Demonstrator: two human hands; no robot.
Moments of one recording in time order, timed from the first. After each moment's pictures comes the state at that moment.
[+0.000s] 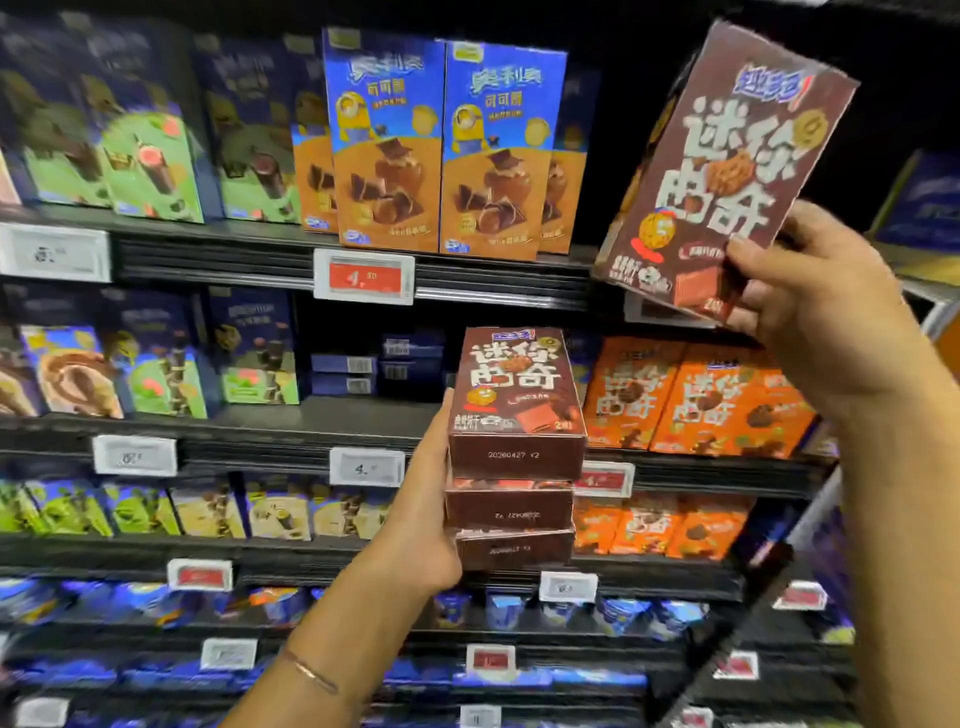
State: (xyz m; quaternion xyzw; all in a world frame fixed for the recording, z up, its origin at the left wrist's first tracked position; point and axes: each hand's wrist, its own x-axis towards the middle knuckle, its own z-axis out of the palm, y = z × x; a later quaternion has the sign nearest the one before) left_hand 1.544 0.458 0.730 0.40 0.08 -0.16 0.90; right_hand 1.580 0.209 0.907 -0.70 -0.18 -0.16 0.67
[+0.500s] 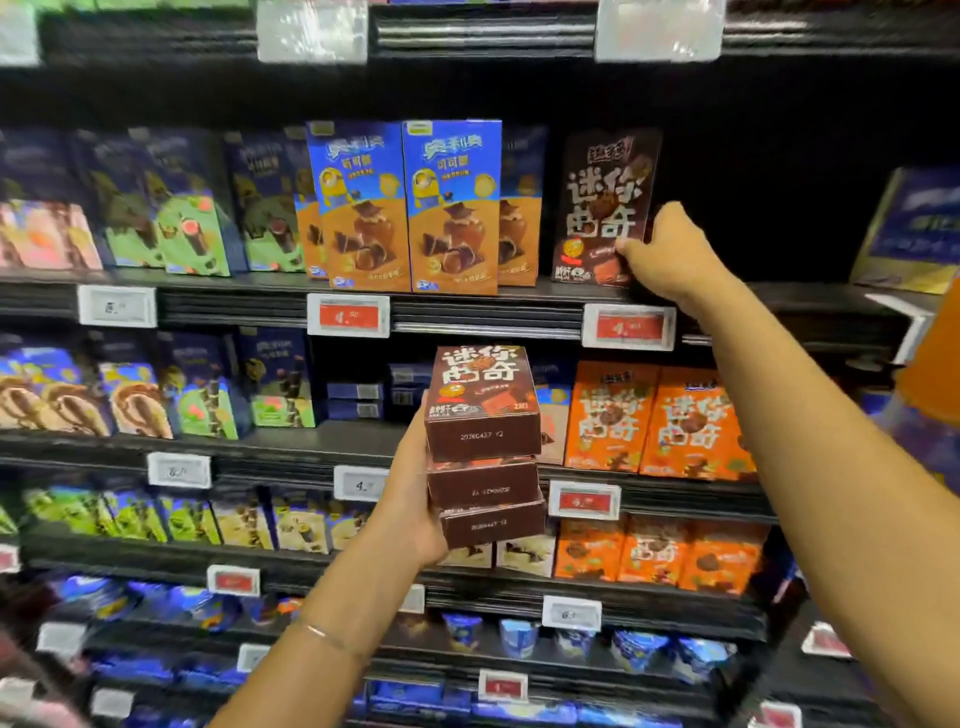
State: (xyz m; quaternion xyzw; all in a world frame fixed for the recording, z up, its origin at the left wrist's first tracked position) left_hand 1.554 0.431 0.758 0.42 0.11 -0.07 0.90; right_hand 1.698 0.218 0.939 -0.88 -0.09 -0.21 0.41
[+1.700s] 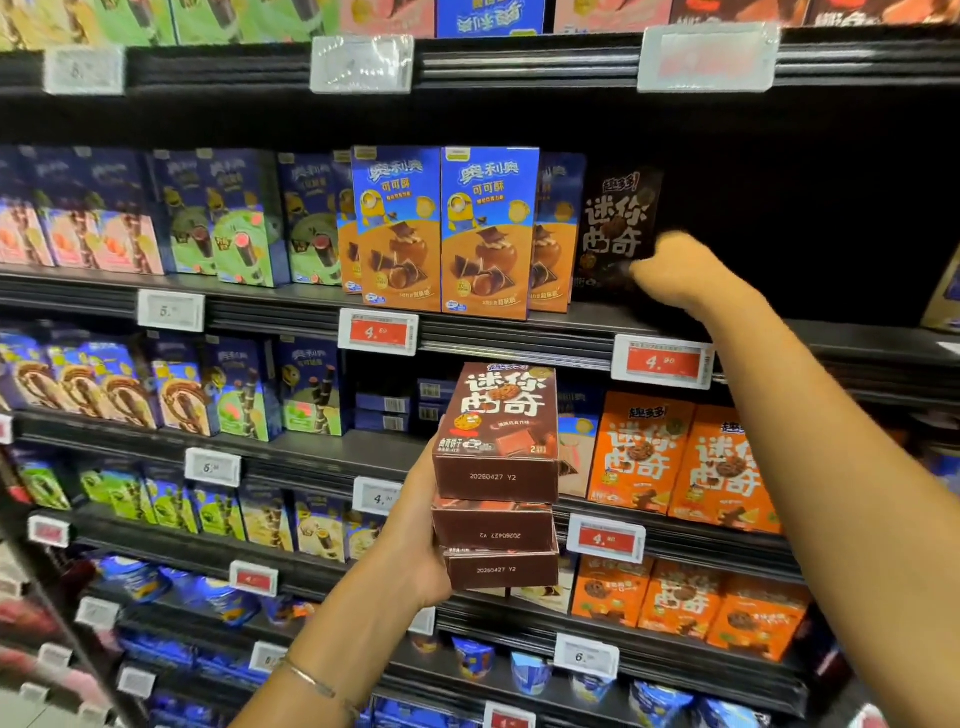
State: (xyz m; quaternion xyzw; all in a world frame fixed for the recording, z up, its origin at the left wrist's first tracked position) left_hand 1.545 0.436 0.748 0.38 0.13 -0.06 0.92; right_hand 1.727 0.242 0.954 -0.93 -0.11 -0.17 0.30
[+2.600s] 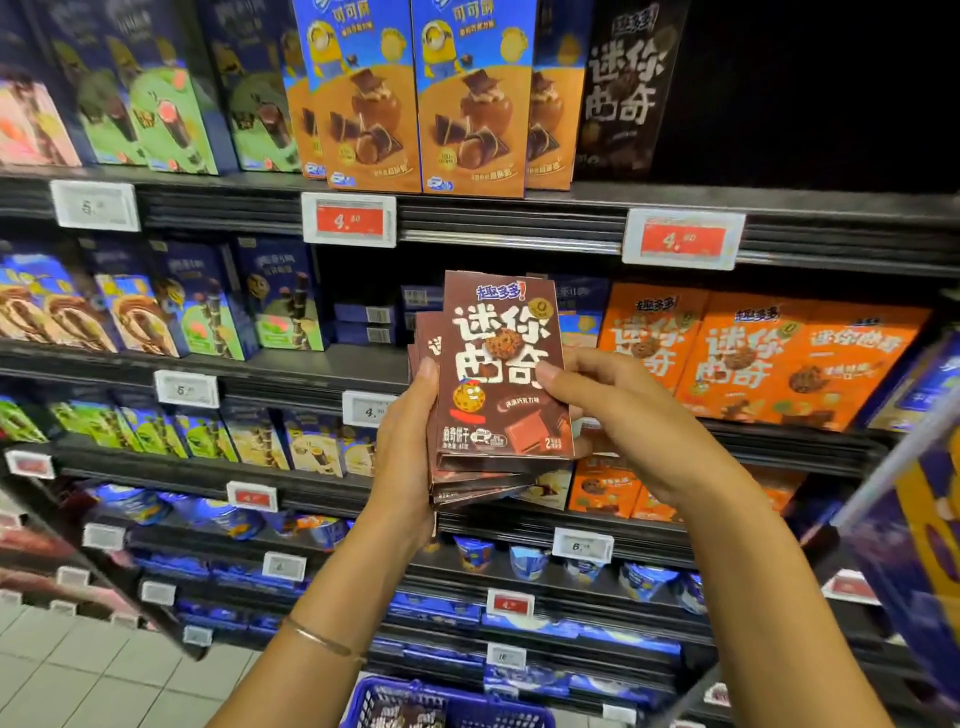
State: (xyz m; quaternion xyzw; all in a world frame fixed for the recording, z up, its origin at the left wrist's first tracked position) left_hand 1.521 0.425 0.728 0.50 0.10 0.13 0.85; right_hand 1.570 0.244 0.796 -0.75 -0.21 0.16 0.61
